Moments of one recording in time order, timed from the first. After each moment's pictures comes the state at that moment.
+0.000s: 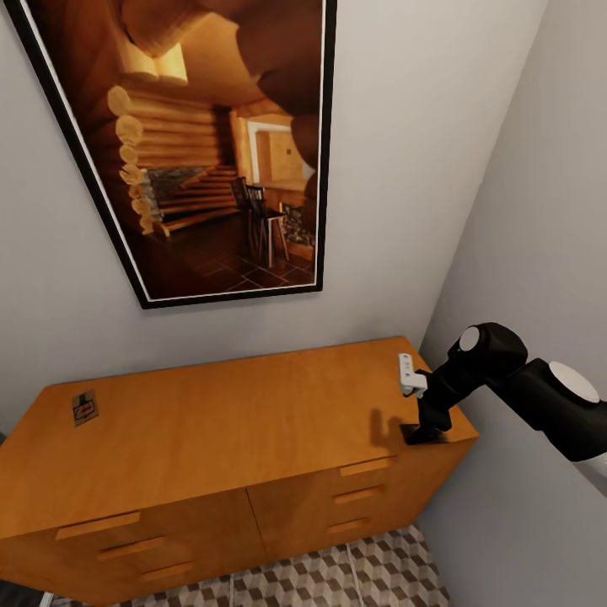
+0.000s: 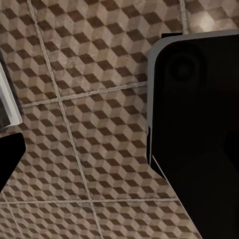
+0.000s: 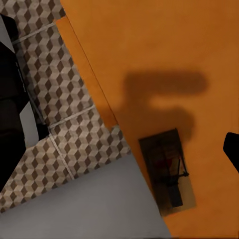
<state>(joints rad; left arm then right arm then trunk) -0.14 0.00 -0.25 0.08 0.21 -0.30 0.21 -1.00 -0.54 0.67 -1.48 0.53 0.79 1.56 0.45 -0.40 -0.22</state>
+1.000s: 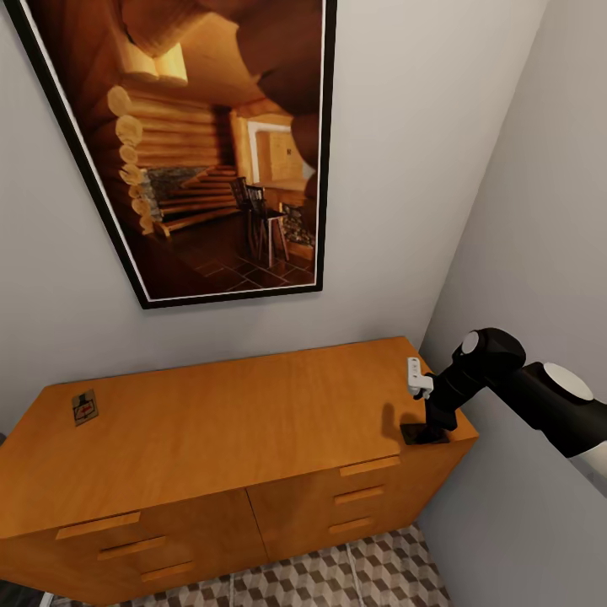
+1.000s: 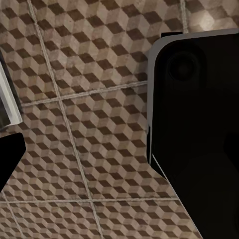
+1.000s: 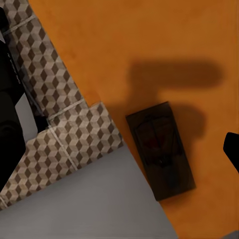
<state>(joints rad) -0.14 0.00 -0.25 0.08 0.21 -0.30 0.21 -1.00 -0.54 0.67 -1.35 0.53 0.74 1.51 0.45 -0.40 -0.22</state>
